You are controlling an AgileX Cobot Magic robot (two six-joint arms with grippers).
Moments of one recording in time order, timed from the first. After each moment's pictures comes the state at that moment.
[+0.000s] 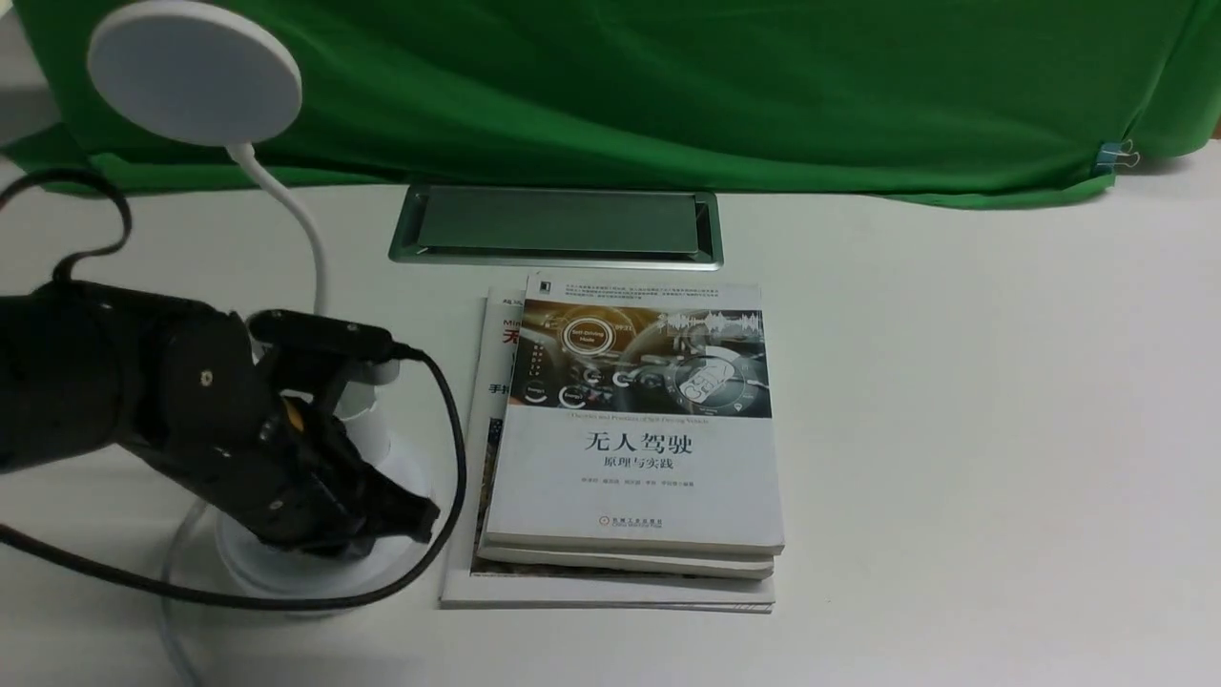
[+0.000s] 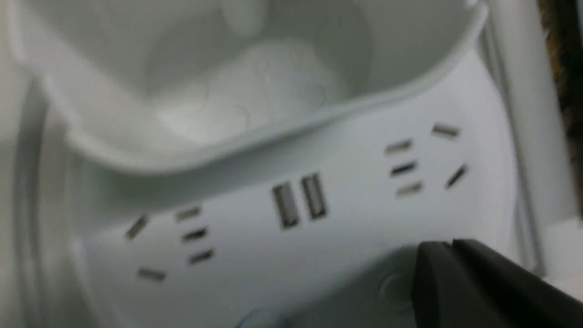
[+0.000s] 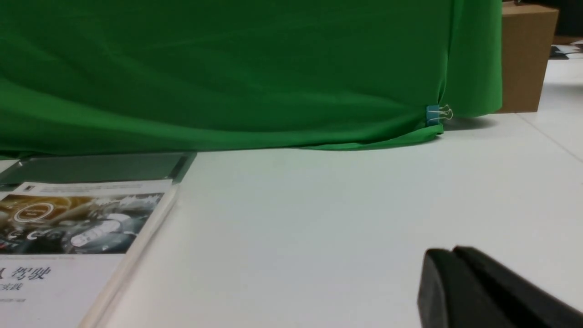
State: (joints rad) right arm 0.04 0.00 0.01 0.04 0.12 0.01; left arm -0.30 1.61 -0.82 -0.14 0.54 0.12
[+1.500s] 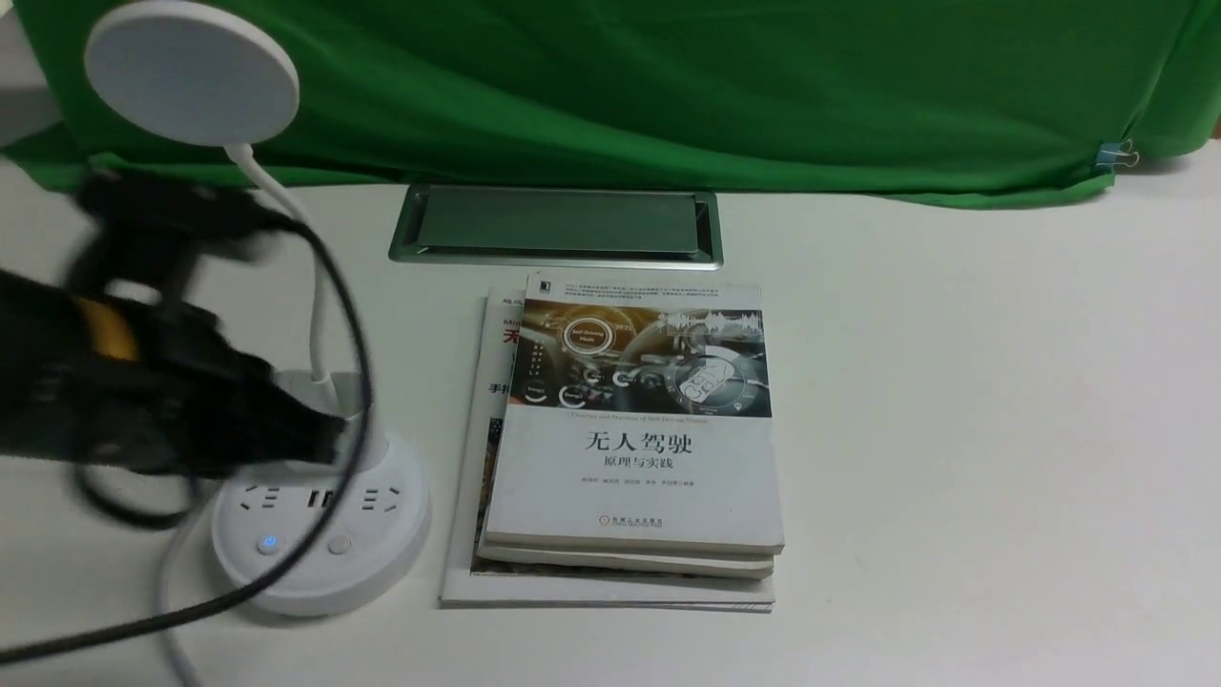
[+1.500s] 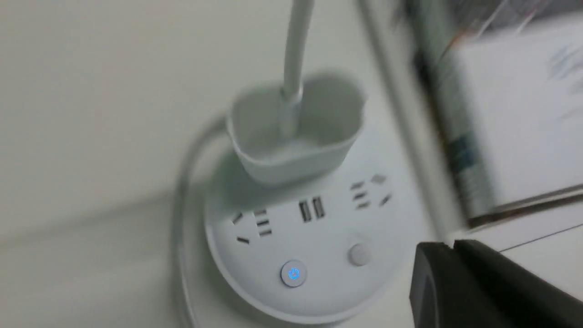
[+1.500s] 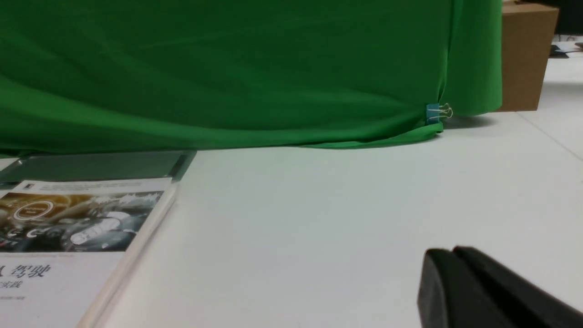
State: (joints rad) right arm 0.04 0.00 0.01 0.04 0.12 0.01; left arm -0.30 1.07 -0.85 -0.02 0.71 0.02
